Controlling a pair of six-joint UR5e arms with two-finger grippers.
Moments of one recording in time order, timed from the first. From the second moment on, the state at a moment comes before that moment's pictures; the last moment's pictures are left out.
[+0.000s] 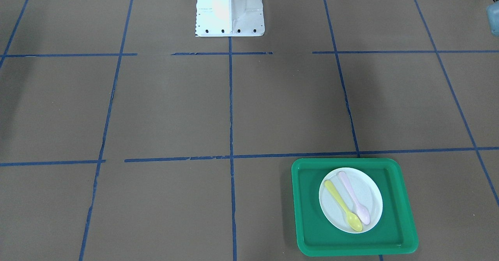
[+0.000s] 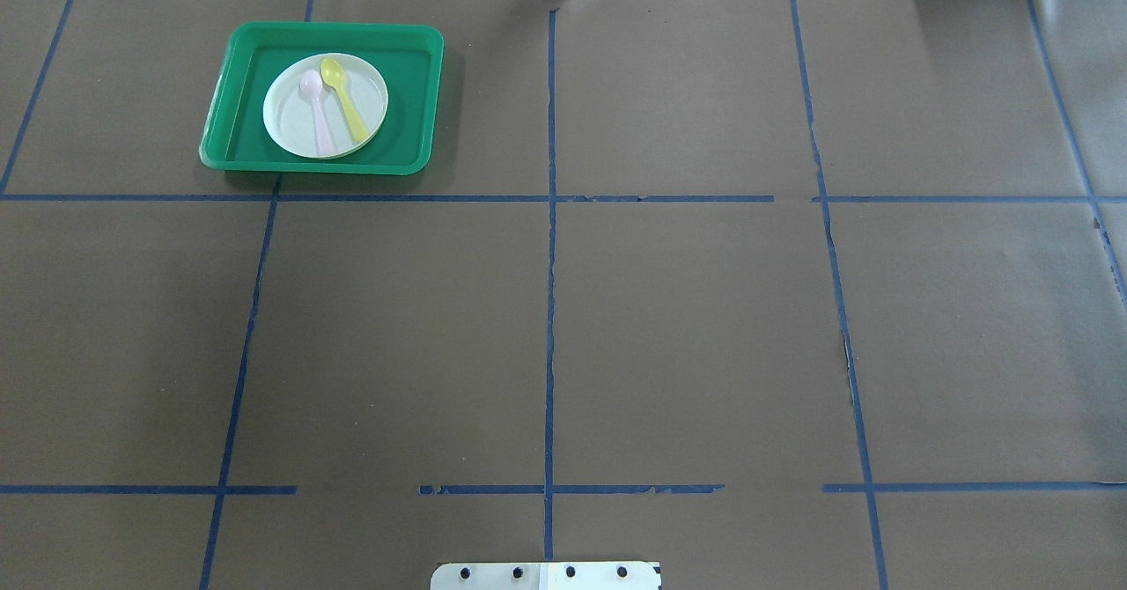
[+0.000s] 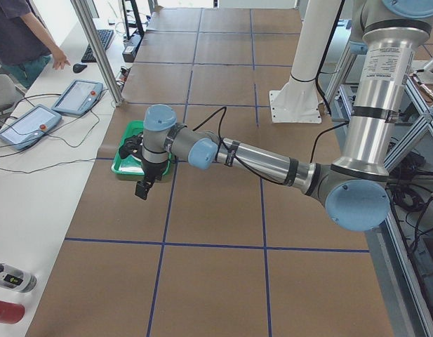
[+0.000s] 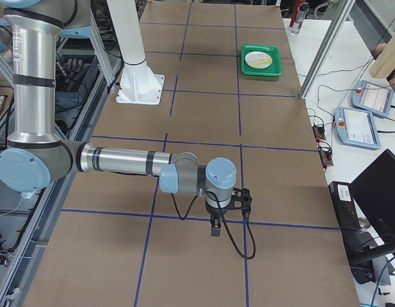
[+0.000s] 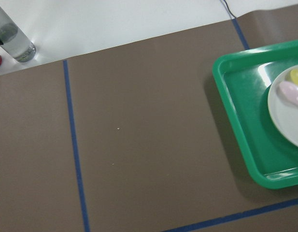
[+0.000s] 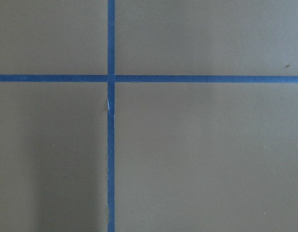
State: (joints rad) left arm -1.44 -1.72 -1.69 -1.69 -2.17 0.02; right arm 1.58 -1.65 1.61 -1.51 2.28 0.03
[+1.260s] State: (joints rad) left arm -1.60 -1.51 -1.66 -1.54 -2.39 0.23; right arm 1.58 -1.65 1.61 -1.51 2.28 0.03
